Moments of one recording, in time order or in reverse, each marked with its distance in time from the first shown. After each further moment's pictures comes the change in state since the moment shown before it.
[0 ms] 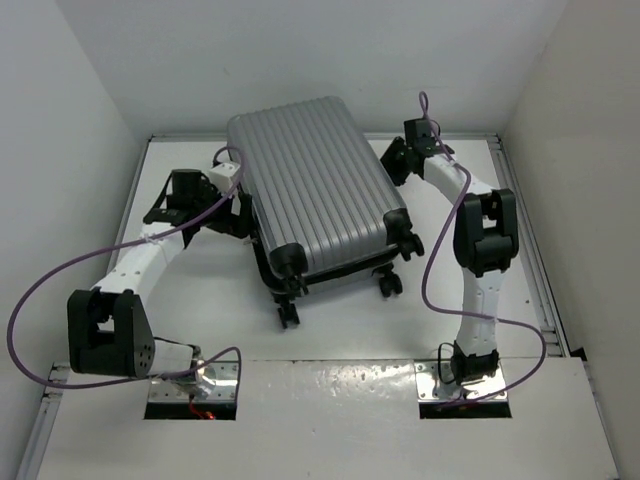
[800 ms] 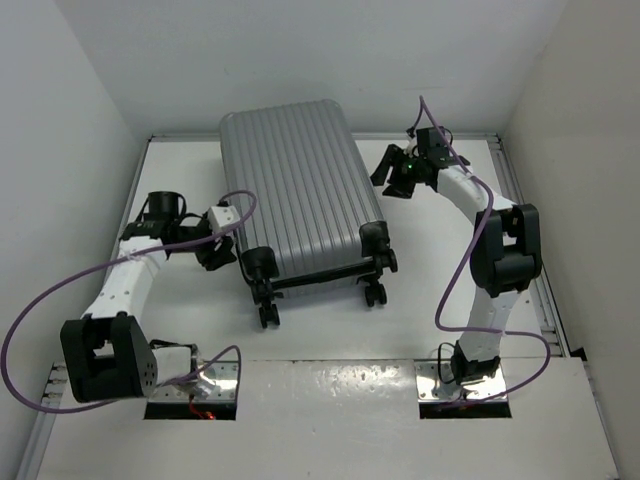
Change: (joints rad) left arm 0.143 -0.130 -0.069 -0.393 0.401 0.821; right arm -0.029 -0.219 -0.244 0.048 -0.259 -0.264
